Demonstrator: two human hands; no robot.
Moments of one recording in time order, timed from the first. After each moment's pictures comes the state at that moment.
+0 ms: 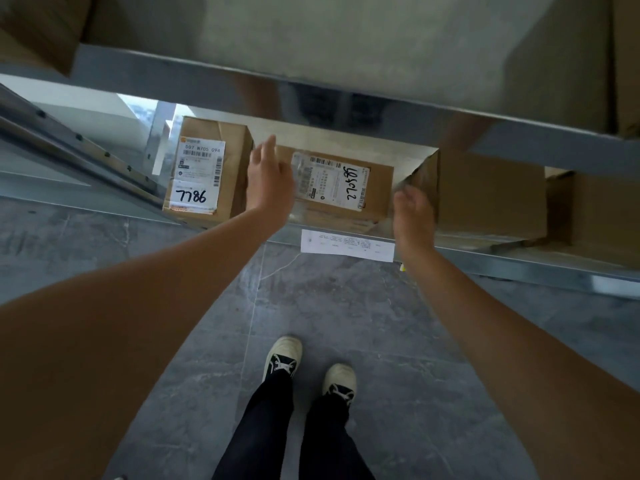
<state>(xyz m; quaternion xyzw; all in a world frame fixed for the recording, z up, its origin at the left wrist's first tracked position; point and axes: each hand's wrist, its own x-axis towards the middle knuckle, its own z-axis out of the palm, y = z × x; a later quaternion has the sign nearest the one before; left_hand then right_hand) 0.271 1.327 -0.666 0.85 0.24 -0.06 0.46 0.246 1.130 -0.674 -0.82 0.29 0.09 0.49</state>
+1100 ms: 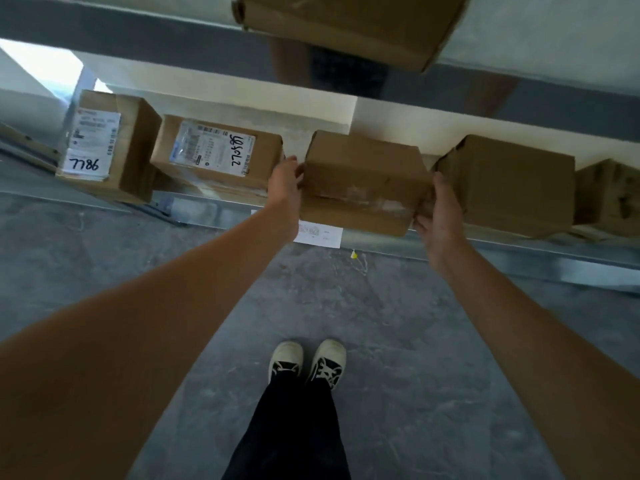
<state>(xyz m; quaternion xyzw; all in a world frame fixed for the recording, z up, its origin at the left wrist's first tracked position) 0.231 1.105 -0.639 0.53 0.42 -0.14 0.73 0.220 0.898 -0.653 -0.65 0.36 0.14 0.65</state>
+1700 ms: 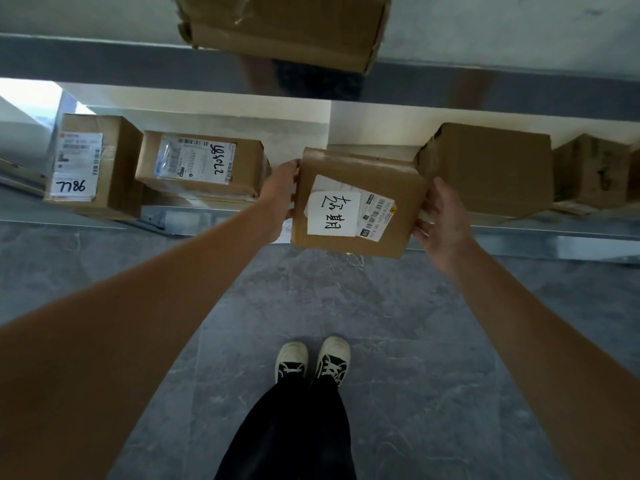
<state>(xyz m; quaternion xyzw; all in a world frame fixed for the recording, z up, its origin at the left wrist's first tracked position) 0.229 1.093 -0.625 0.63 0.35 -0.25 0.65 0.196 0.865 -0.641 -0.56 0.40 0.16 0.71</state>
